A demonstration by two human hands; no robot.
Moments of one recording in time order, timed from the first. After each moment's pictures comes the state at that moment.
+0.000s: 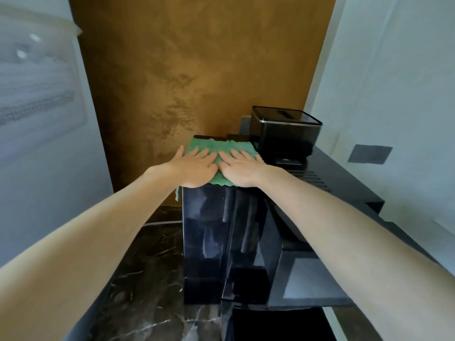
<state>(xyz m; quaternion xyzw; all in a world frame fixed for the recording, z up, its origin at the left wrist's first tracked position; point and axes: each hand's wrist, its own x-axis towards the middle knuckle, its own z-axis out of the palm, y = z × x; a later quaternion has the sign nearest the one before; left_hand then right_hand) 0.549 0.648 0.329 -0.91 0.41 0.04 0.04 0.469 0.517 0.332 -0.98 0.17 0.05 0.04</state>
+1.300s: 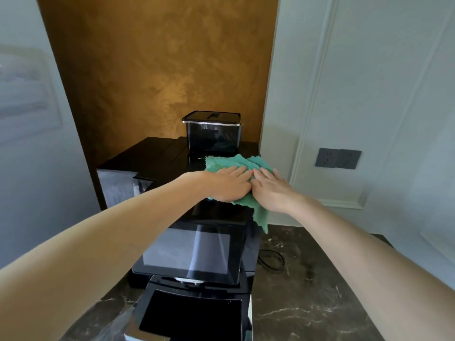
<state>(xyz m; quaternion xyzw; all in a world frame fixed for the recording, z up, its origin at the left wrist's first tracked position) 0.337 0.433 0.331 -0.83 0.53 -0.01 0.17 0.258 0.303 0.306 -0.98 0.15 -0.01 0.14</state>
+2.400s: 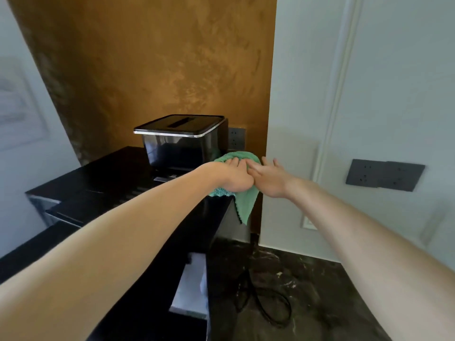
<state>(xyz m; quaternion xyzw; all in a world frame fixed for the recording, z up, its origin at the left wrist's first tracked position) 0.440 0.266 0.340 -0.96 0.25 0.13 0.02 0.417 0.136 0.303 -0.99 0.02 0.02 0.15</state>
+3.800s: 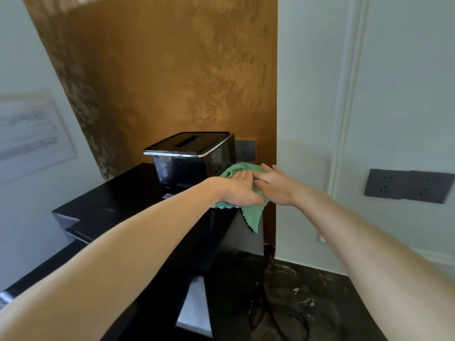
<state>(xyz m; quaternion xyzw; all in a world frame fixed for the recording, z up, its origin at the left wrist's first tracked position) 0.434 0.265 0.356 -0.95 0.25 0.18 -0.02 0.444 0.112 0.302 -0.97 -0.04 0.00 0.23</state>
